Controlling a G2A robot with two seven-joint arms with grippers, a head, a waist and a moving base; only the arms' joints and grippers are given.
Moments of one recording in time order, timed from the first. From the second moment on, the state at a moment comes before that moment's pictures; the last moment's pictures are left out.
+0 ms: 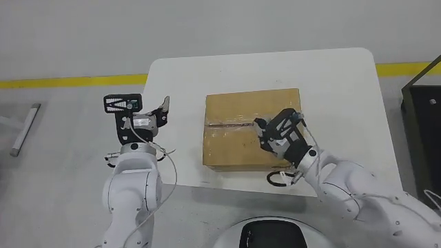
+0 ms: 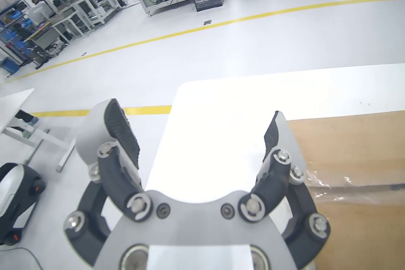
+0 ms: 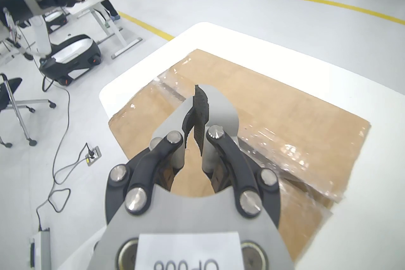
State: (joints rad) left arm 1.26 -1.31 -1.47 -2.12 1.64 0.14 -0.63; right arm -1.07 -0.95 0.85 -2.03 -0.91 0.14 0.29
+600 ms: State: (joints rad) left arm 1.29 -1.31 -1.48 -2.14 1.65 0.09 -0.62; right arm -0.81 -1.16 0.57 -1.70 -0.91 0.29 0.20
